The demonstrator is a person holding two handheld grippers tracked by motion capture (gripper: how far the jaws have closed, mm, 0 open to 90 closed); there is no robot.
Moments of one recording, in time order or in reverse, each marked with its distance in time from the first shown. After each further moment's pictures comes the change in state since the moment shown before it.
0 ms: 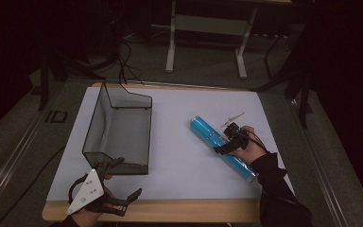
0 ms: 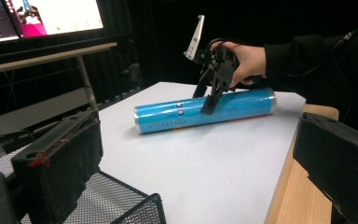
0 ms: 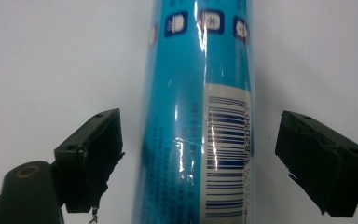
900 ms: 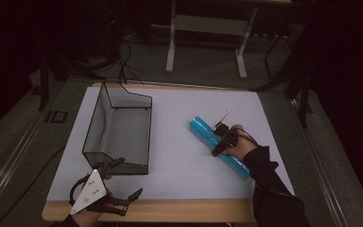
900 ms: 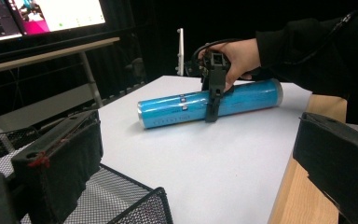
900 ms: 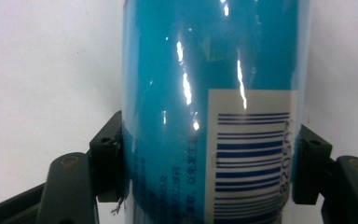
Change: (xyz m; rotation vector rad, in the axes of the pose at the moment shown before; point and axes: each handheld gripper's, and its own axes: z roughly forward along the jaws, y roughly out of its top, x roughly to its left) left arm -0.001 -0.001 0.002 0.027 0.008 0.024; right arm 0.004 0.021 0.030 0.291 0.002 0.054
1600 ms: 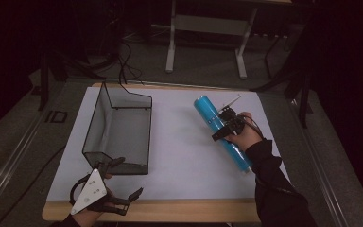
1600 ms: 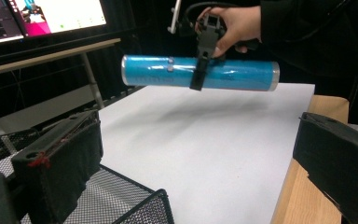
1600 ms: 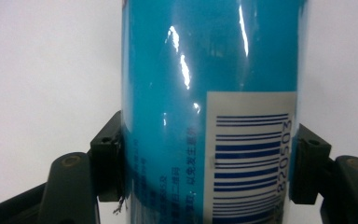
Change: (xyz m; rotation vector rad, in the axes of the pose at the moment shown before) left arm 0.000 0.000 0.001 -0.003 0.007 0.004; right arm 0.002 0.014 -0.067 -0.163 -0.016 0.148
